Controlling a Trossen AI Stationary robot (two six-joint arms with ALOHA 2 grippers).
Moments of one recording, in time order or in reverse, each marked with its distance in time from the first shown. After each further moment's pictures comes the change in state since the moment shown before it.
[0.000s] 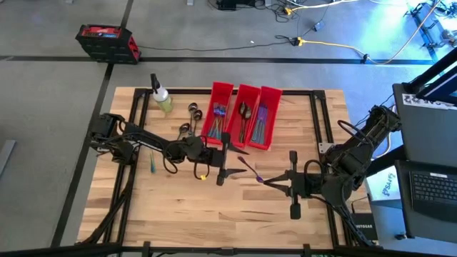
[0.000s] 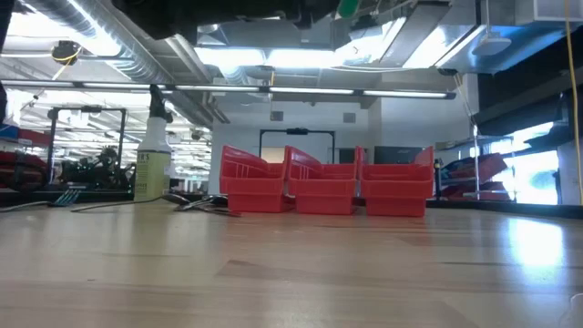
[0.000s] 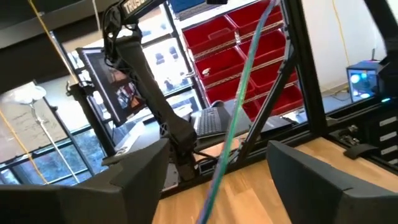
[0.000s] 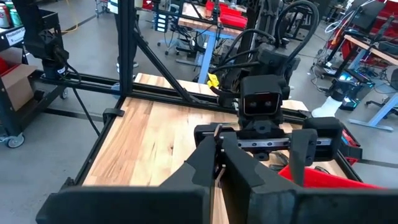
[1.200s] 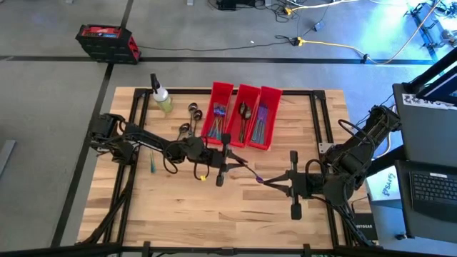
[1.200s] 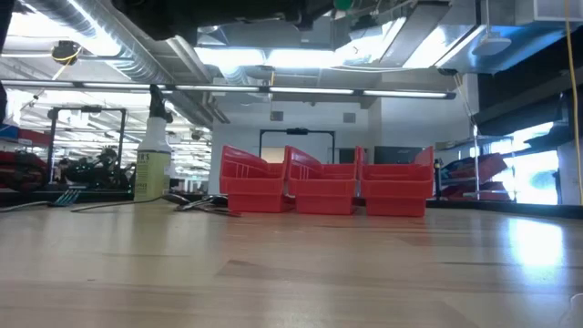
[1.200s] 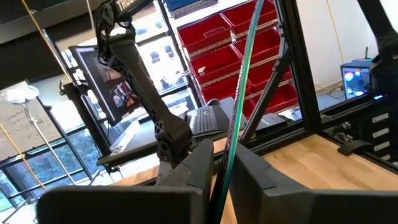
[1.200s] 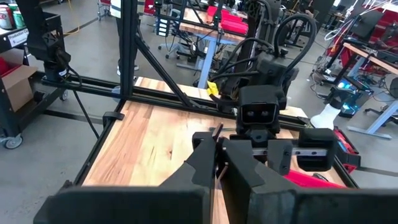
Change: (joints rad) left arm 0.002 0.002 -0.001 -0.007 0.011 -0.003; right arm 0.002 -0.002 0.000 0.021 0.000 -0.036
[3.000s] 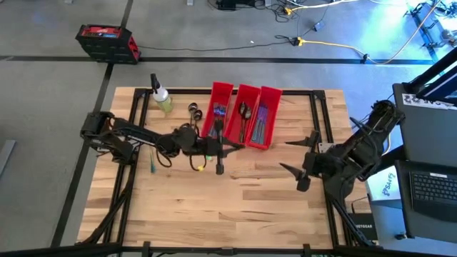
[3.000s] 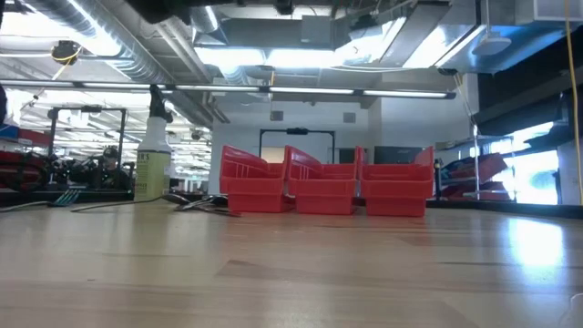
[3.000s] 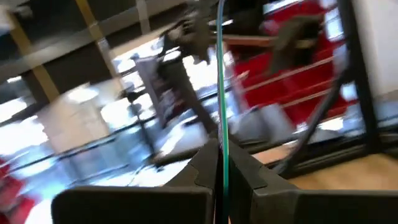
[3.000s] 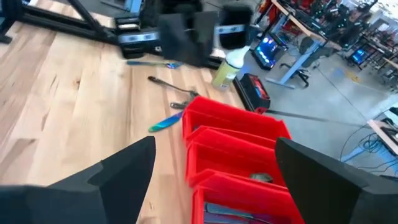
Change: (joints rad) left arm 0.043 -0.125 0.001 -0.056 -0.135 0.032; right arm 0.035 -0.138 -0.019 -0.622 0.257 0.306
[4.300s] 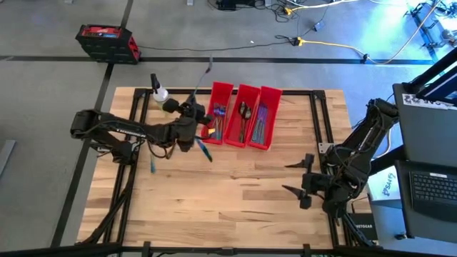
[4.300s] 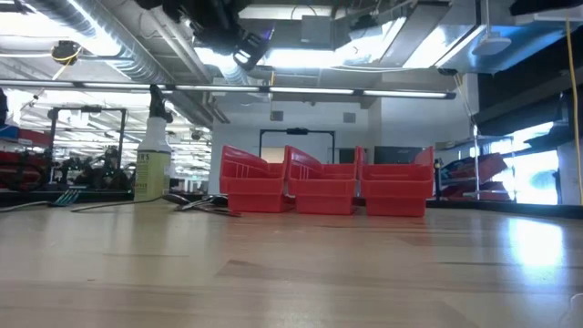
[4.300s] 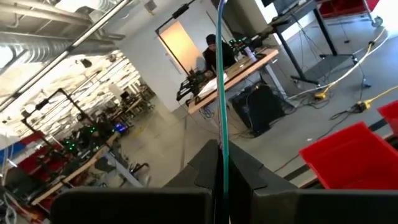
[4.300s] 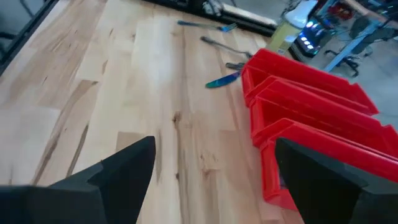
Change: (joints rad) left arm 0.085 -0.119 0.019 -0.385 -1.435 0.104; right arm 0.182 -0.007 -0.402 0.219 -0.045 0.253
